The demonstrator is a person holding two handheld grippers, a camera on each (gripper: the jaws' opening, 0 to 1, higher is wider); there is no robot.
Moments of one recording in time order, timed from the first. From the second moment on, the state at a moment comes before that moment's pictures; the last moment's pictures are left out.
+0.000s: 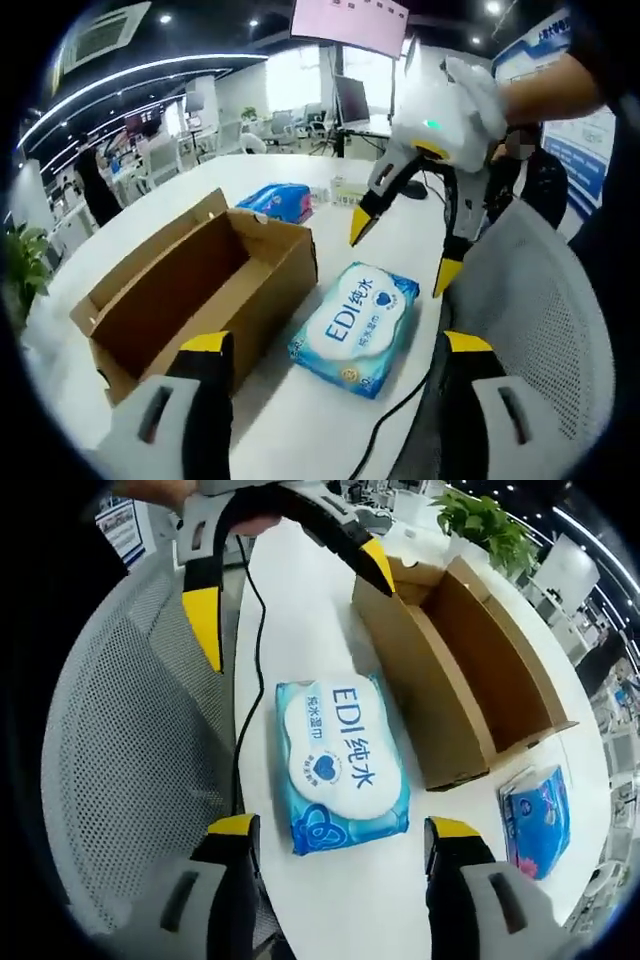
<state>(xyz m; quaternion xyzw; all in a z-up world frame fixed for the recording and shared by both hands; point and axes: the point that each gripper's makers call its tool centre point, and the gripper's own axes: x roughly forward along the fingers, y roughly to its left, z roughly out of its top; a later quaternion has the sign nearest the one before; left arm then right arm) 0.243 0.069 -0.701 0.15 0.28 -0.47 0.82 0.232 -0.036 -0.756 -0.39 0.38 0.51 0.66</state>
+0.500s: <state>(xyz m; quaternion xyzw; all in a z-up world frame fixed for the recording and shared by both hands) 0.222 0.096 -0.660 0.13 0.23 -0.43 0.86 0.246 0.008 -0.749 -0.39 0.38 0.53 0.65</state>
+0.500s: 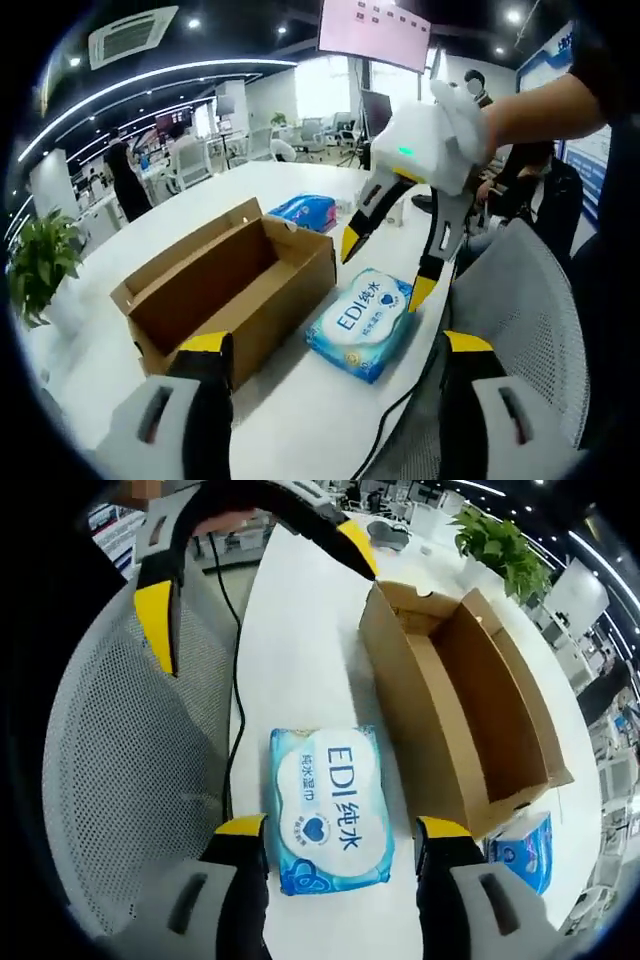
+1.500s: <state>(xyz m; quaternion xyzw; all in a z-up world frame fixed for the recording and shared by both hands) 0.187 0.136 -0.657 0.06 0.24 -0.32 0.92 0.249 0.008 -0.821 -0.47 0.45 0.50 0.57</state>
